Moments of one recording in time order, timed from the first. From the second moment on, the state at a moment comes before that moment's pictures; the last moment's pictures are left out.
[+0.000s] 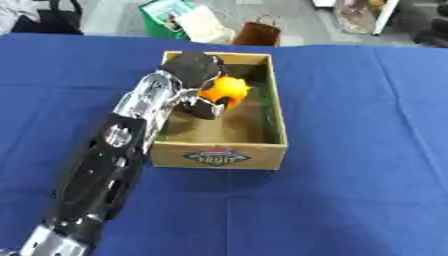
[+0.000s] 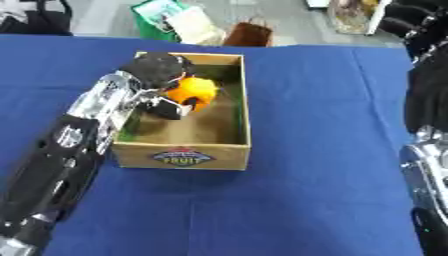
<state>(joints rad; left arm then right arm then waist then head) -1.07 0.06 -0.21 -1.06 -1.49 -0.23 -0.39 -0.35 -0.41 -0.03 -1.99 -0.19 -0.16 -0.31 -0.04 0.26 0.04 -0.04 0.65</state>
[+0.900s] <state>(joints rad) -1.05 0.08 -0.17 -1.18 -1.55 -0.10 -0.21 -0.34 -0.41 -0.03 -1.99 -0.19 -0.16 -0.32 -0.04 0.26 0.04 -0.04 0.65</state>
